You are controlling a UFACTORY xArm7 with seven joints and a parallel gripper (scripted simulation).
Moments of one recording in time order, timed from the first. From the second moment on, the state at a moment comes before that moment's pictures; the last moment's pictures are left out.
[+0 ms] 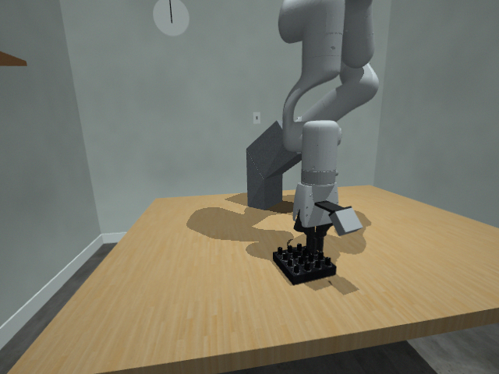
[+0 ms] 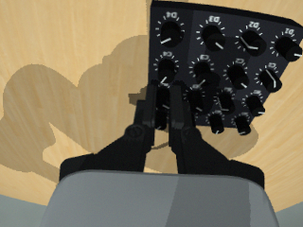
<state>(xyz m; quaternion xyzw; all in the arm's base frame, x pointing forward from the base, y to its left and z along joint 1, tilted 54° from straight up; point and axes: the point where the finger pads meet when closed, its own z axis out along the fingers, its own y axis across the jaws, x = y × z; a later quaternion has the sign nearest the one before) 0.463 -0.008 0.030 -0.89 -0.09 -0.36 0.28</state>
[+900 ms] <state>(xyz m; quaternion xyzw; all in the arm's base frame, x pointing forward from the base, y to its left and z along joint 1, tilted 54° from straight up) 0.463 -0.008 0.030 -0.89 -0.09 -0.36 0.28</state>
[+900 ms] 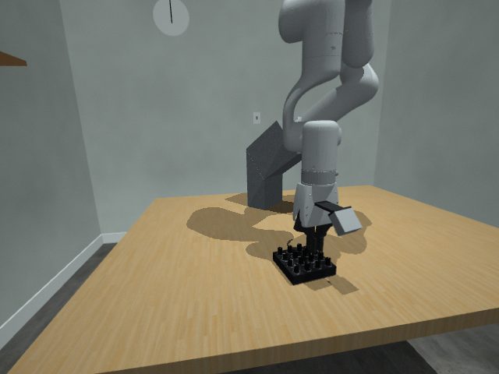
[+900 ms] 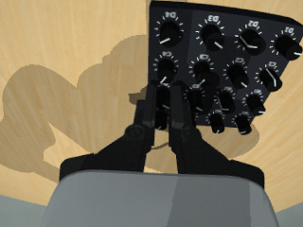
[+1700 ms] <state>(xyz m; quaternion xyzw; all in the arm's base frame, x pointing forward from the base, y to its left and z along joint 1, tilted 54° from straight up) 0.463 -0.008 0.030 -0.89 0.00 -0.33 0.32</state>
